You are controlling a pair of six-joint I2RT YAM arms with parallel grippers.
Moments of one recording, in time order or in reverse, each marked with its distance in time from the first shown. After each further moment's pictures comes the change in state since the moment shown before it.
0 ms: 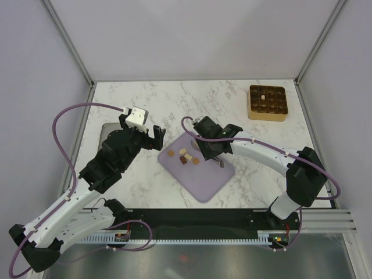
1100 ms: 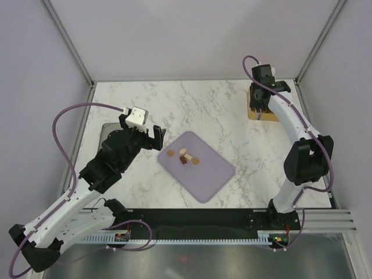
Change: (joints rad) left arm 0.000 0.000 0.000 0.000 0.000 0.000; right arm -0.614 0.129 0.404 -0.083 0.156 -0.040
